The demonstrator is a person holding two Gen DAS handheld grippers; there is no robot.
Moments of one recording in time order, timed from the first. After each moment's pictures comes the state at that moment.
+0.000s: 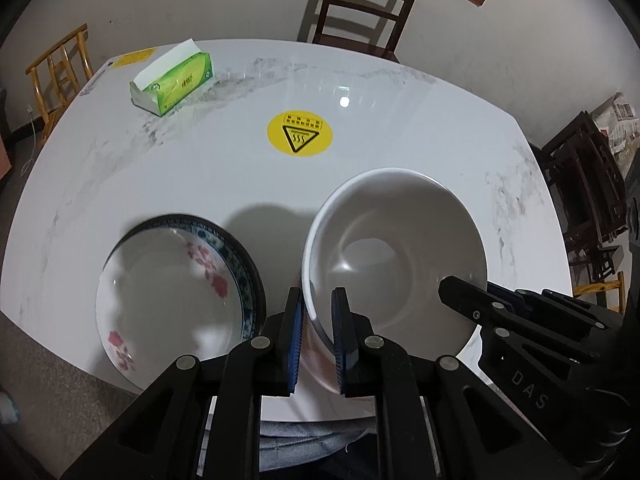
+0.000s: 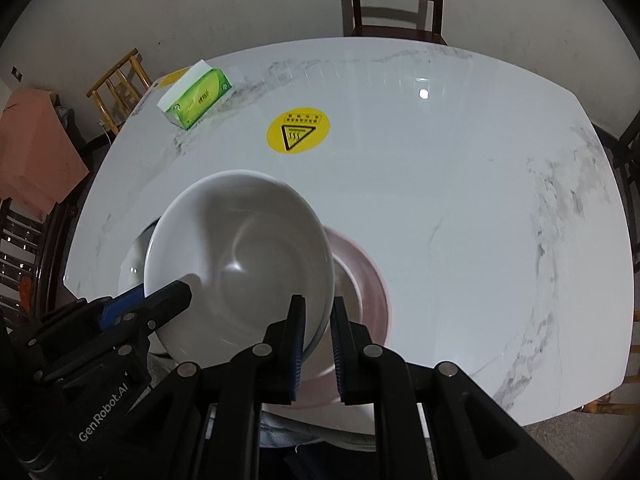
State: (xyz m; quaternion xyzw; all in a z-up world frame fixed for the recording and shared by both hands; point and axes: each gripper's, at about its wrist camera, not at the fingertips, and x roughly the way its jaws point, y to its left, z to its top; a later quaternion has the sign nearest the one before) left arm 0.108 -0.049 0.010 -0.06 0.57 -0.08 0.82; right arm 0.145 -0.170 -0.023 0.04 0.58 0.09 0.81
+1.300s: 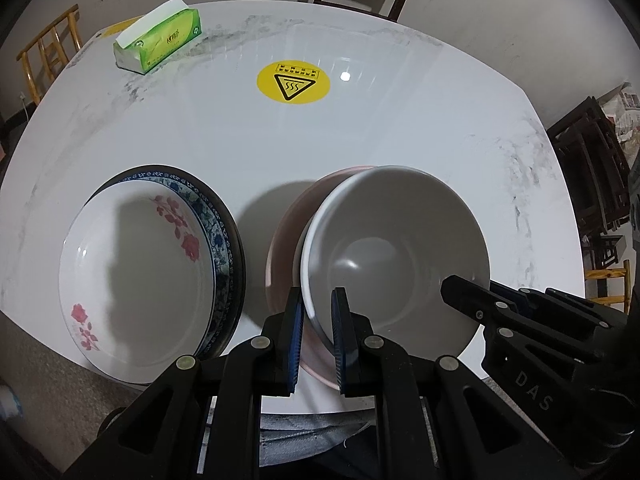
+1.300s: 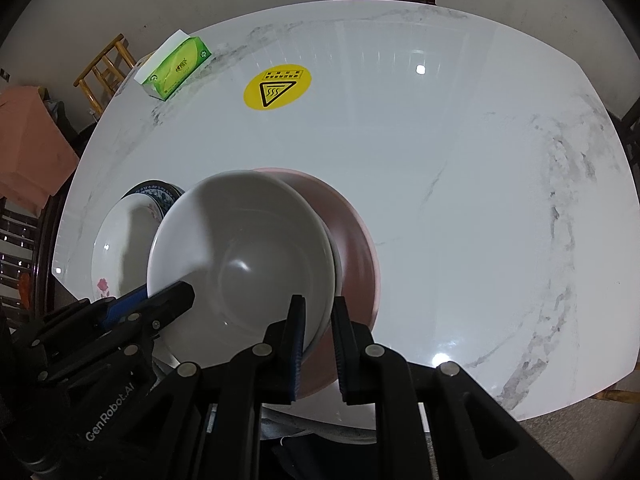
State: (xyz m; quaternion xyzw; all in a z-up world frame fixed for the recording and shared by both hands) left arm 0.103 -0.064 -0.039 -0.06 0.61 -0.08 0.79; right arm 0.140 -0.183 -0.069 0.05 0.61 0.09 0.78
